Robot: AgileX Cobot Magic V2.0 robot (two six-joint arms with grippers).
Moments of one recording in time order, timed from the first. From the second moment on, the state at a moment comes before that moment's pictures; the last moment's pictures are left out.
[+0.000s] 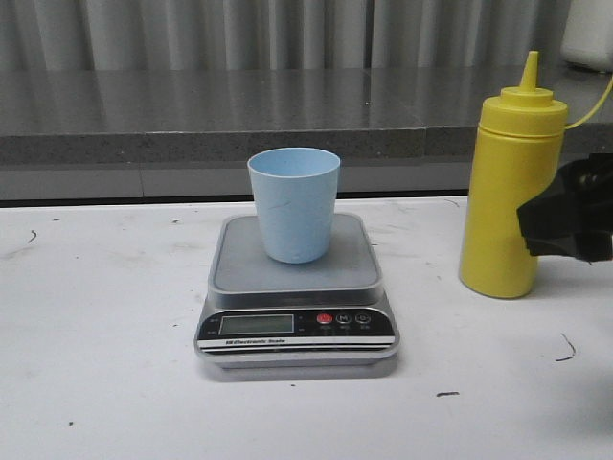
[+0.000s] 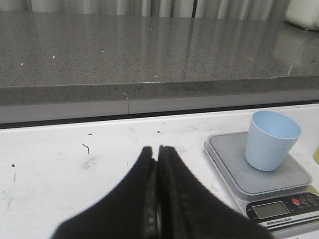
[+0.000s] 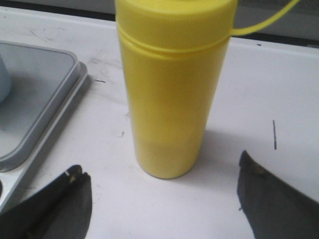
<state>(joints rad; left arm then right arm) -0.24 0.25 -0.36 -0.03 0.37 -0.06 0.31 1.31 -0.31 0.22 -0.49 -0.11</state>
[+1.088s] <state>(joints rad) -0.24 0.25 -0.36 -0.03 0.37 -0.06 0.32 1.78 -0.53 0.21 -0.79 0.03</state>
